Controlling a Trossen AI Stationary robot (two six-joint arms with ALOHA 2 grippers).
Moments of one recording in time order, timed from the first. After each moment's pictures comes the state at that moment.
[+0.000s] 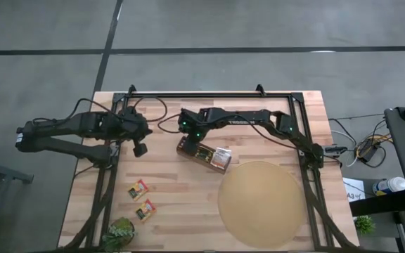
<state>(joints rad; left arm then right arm) 0.07 0.83 0.96 -0.96 -0.30 -0.16 -0.20 2.32 1.98 -0.78 -0.18 0.26</state>
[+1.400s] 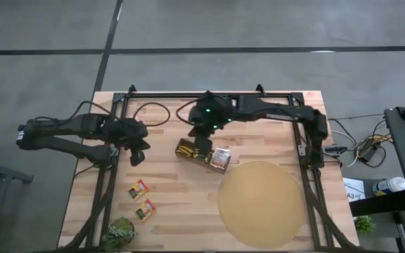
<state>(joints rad) 0.02 0.84 0.96 -1.05 -0.06 -0.39 -0.12 1.93 1.97 -0.81 -0.21 0.17</state>
